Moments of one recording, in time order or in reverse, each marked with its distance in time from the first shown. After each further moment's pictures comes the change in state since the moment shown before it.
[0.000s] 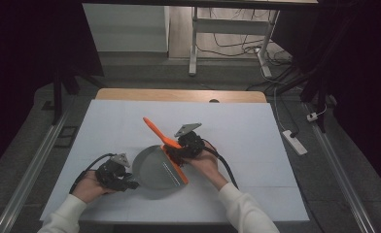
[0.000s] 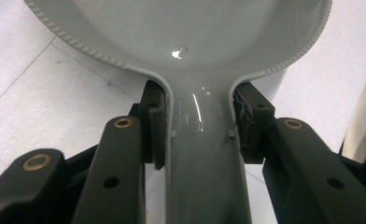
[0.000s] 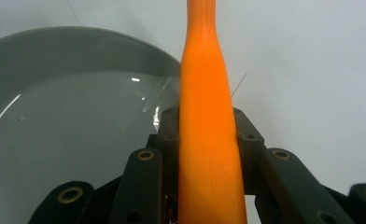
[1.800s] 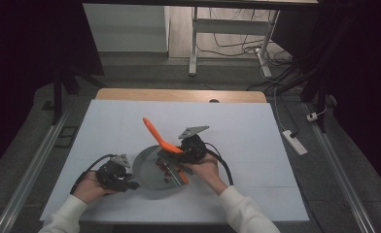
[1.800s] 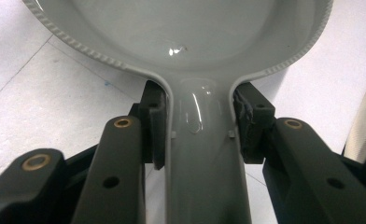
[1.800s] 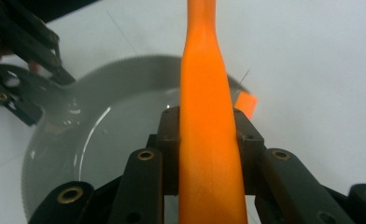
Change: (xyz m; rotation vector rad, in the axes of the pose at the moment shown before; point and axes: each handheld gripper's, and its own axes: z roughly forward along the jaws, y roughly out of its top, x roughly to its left) left arm -0.001 -0.001 0.002 0.000 0.006 0.003; right arm 0.015 -0.003 -0.025 -0.082 0.129 0.130
